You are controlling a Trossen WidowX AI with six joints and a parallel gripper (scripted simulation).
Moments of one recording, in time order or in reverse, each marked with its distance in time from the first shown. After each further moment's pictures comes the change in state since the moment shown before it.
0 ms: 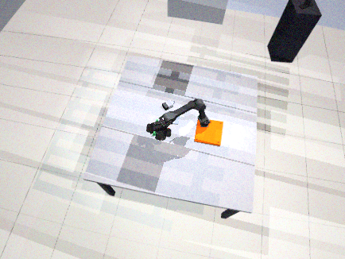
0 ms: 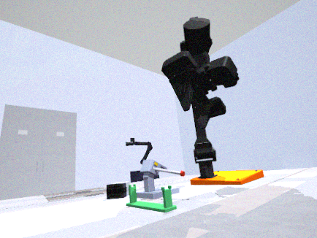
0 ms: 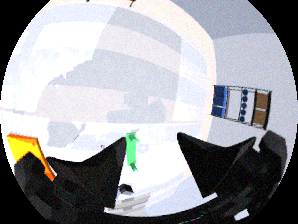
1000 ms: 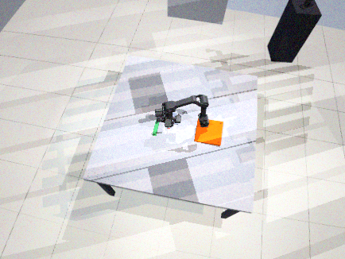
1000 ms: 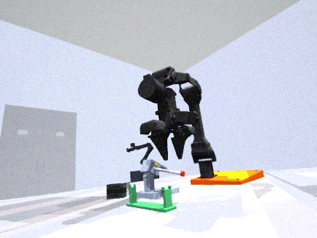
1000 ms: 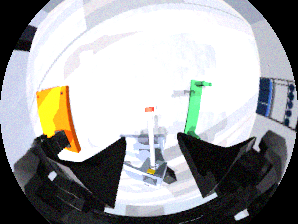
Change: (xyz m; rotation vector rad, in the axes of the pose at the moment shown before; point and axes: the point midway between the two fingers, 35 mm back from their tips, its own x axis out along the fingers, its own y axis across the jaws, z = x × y) arm 0.013 0.108 -0.136 0.051 0.050 0.456
